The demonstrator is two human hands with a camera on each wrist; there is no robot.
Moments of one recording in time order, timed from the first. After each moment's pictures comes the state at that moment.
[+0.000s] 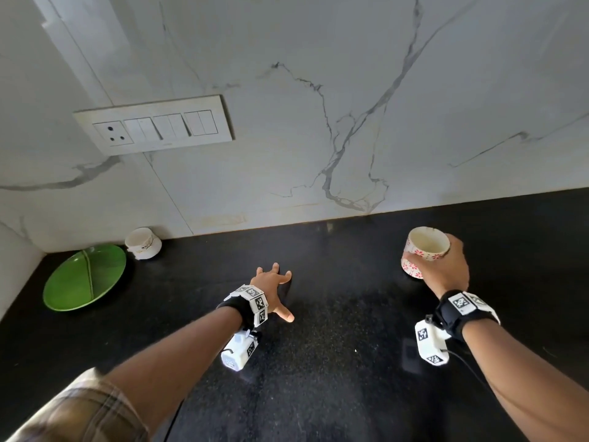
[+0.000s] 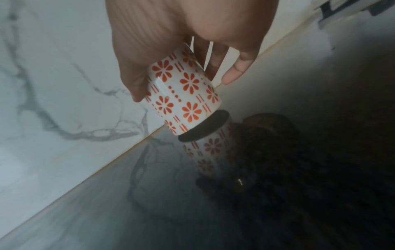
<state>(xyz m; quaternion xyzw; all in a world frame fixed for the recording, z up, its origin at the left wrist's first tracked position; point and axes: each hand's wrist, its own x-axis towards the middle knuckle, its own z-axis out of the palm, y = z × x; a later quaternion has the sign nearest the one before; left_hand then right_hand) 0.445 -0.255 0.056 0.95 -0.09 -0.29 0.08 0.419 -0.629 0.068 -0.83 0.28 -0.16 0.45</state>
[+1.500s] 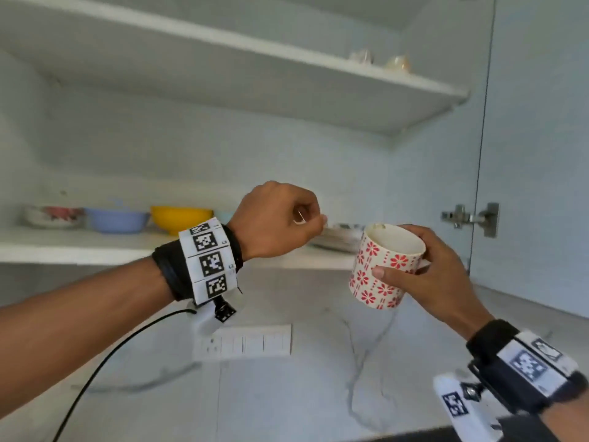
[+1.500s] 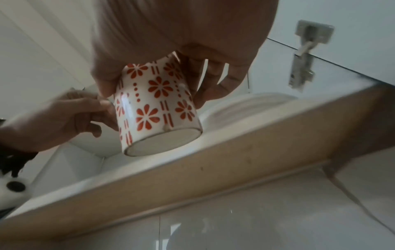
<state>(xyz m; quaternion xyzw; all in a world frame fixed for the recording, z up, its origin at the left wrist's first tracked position) 0.311 -0.102 0.616 0.78 -0.38 0.45 0.21 0.267 -0.371 0.542 -0.78 -0.19 -0.41 0.44</state>
